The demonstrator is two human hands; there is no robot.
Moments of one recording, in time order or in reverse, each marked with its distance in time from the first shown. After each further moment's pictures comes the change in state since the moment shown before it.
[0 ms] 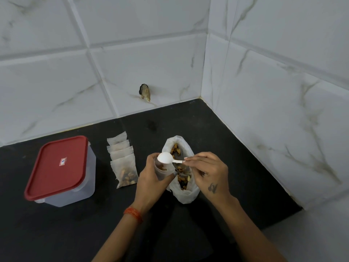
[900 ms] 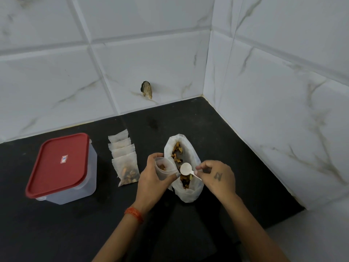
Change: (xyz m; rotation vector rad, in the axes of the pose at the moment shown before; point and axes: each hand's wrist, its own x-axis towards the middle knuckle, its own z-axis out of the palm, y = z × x) left_hand -0.002 0.003 -0.004 0.002 -0.005 -0.055; right_hand 0.003 0.000 -0.005 -0.084 -0.491 0.855
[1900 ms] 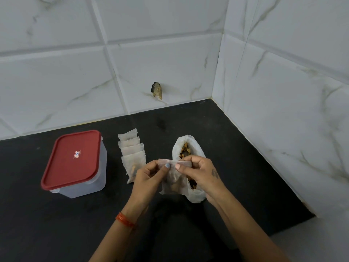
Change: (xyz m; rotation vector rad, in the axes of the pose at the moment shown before) left_hand -0.017 0.010 -0.033 -0.502 -0.070 -0.081; right_hand -0.020 -0.052 0.009 0.726 -0.315 -0.082
